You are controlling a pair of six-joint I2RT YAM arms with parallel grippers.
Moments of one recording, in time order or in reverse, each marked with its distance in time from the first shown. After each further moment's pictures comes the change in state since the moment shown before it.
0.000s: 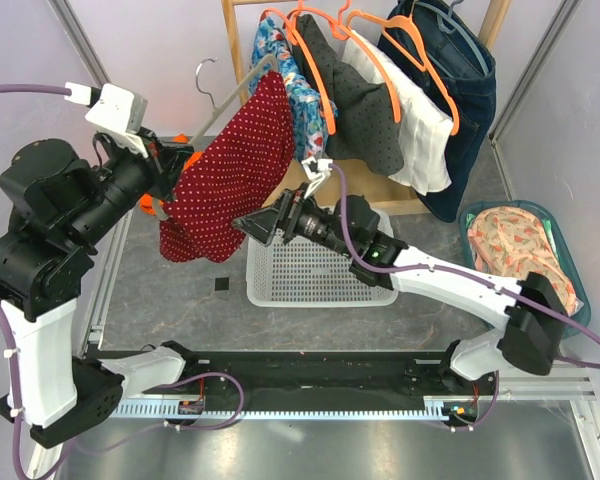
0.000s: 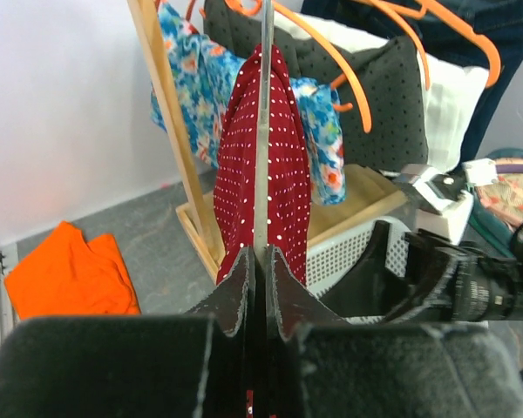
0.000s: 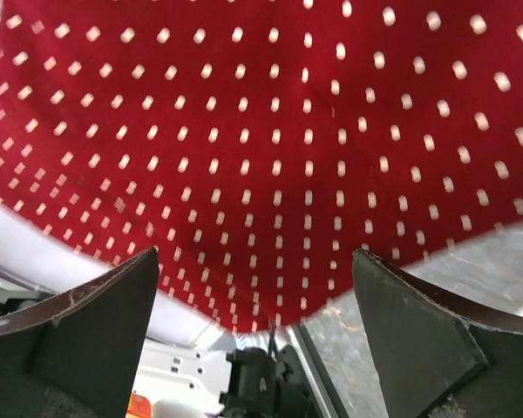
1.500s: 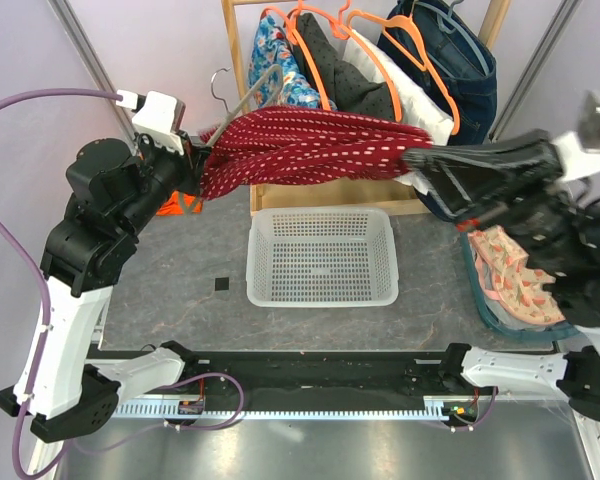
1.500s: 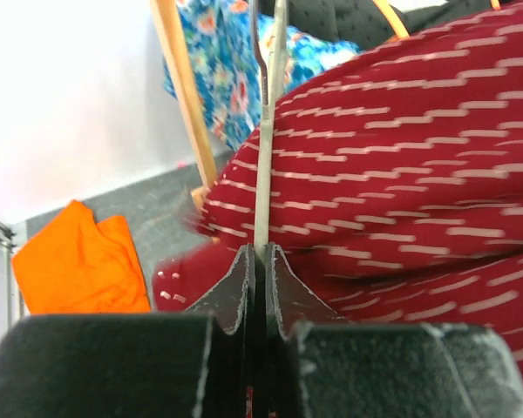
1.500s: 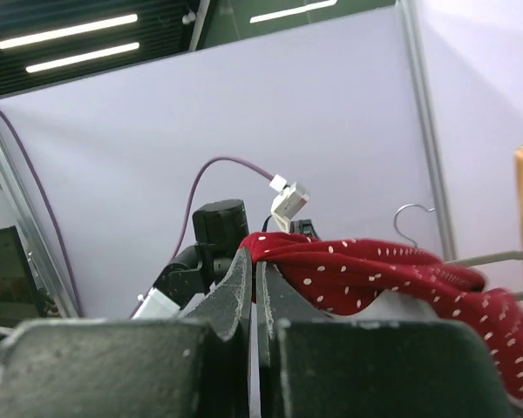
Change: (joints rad) left arm -0.008 -0.043 -0.323 0.220 -0.092 0.019; right arm 0.059 -0.402 0.640 -0.571 0.083 -0.404
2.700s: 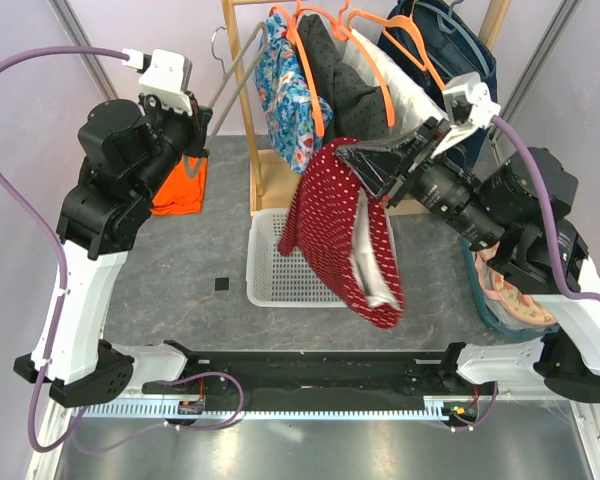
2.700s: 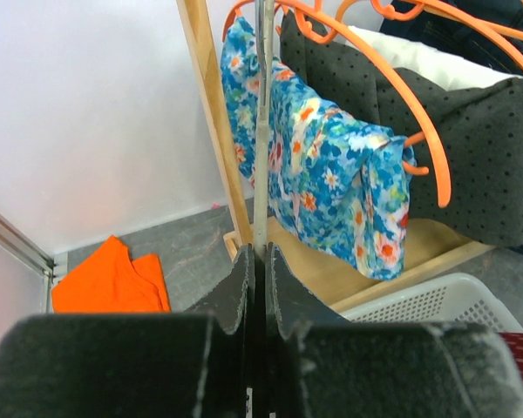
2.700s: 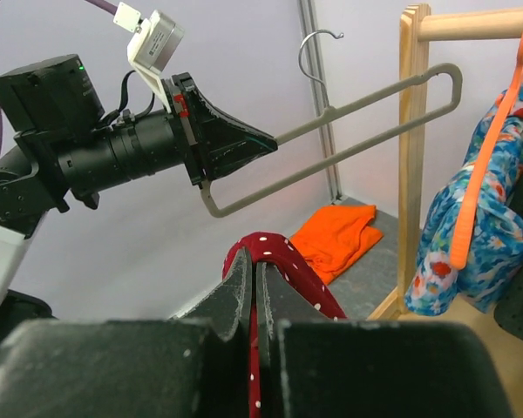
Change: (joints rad) left arm 0.005 0.174 0.190 0.055 -0.080 0.042; right arm 0.002 0.155 0.132 -0.332 0.201 -0.158
